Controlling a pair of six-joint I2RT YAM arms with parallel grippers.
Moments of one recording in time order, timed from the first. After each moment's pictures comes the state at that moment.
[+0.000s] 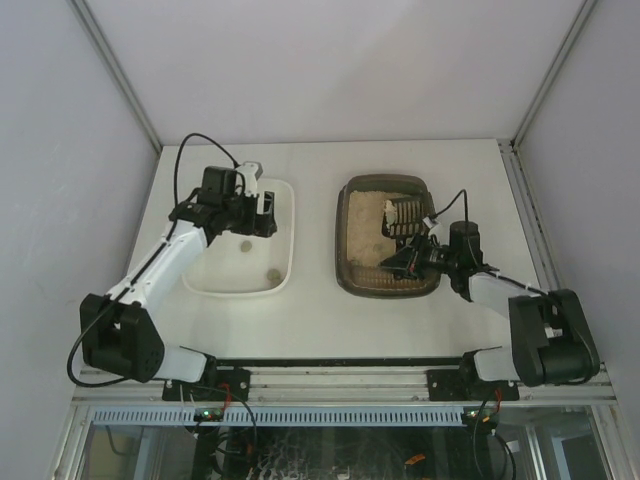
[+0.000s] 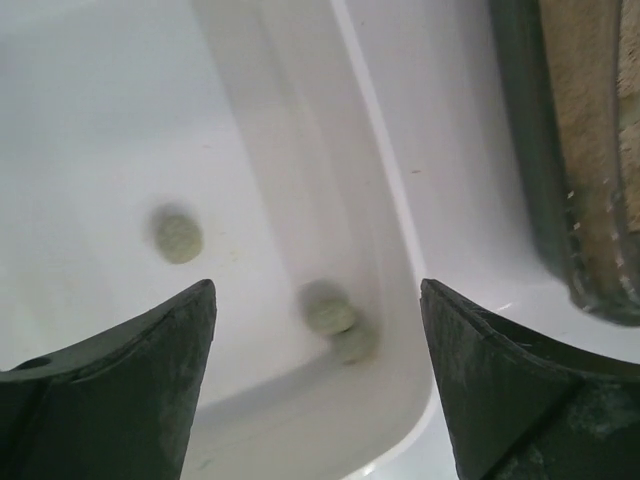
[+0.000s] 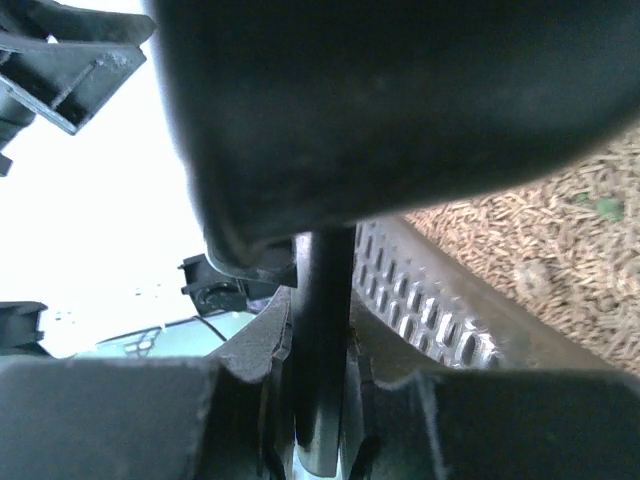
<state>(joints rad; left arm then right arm) -0.29 1.41 1.14 -0.55 0.15 -0.15 0.16 1.33 0.51 0.17 -0.88 0.87</state>
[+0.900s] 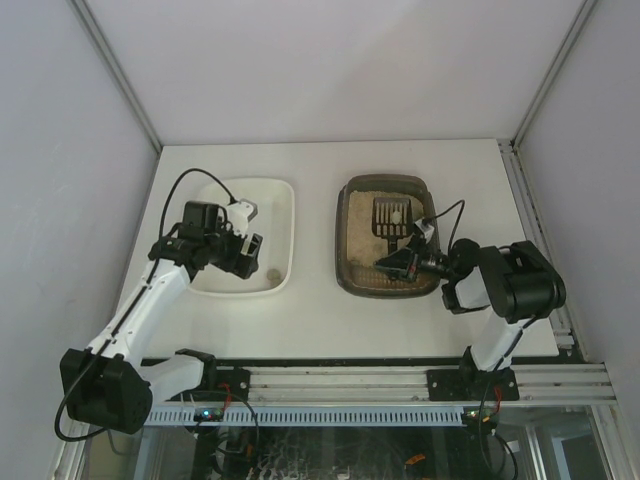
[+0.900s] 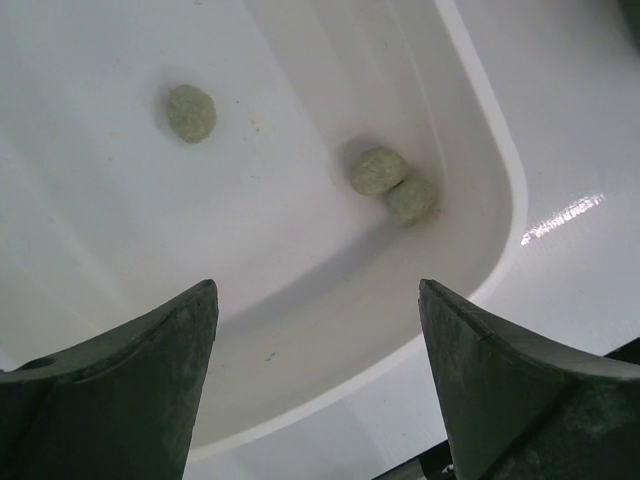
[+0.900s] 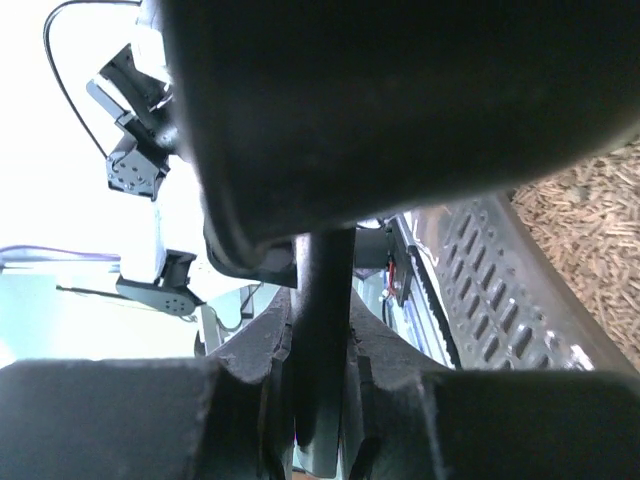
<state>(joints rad) -0.21 1.11 0.90 -0.69 0.19 0.21 0.13 1.75 0.32 1.41 -1.11 1.52</state>
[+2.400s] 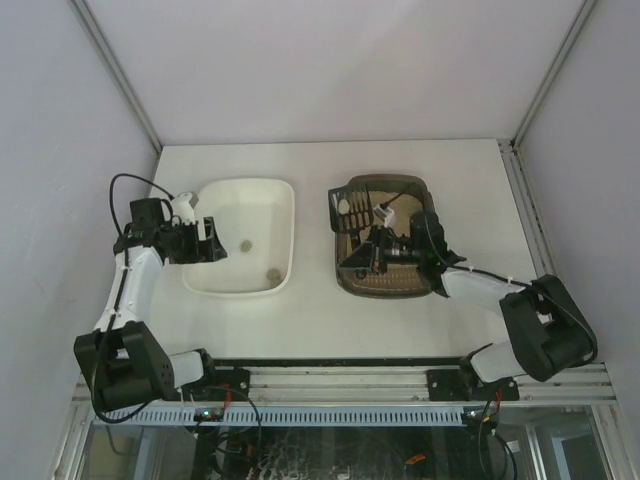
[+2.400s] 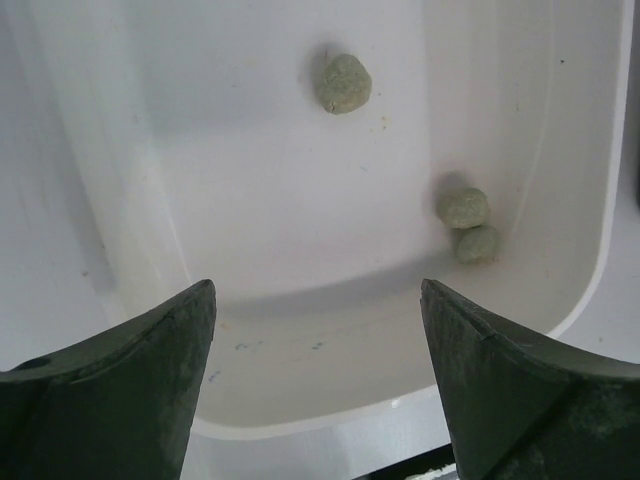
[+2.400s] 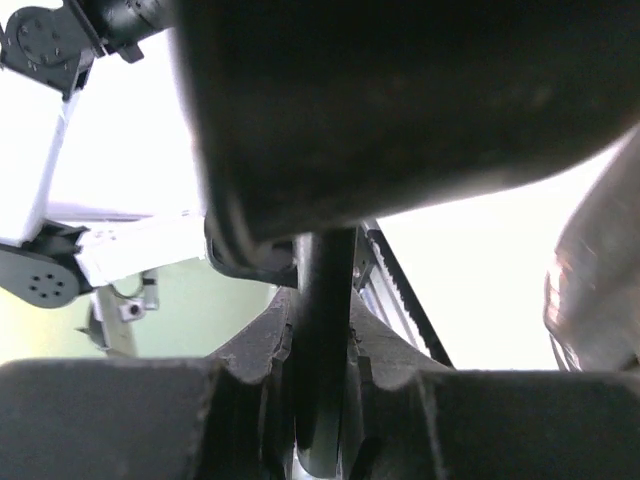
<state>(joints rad) 0.21 1.22 0.93 -0.68 0.41 0.12 0.45 1.44 0.54 0.61 -0.92 1.13</state>
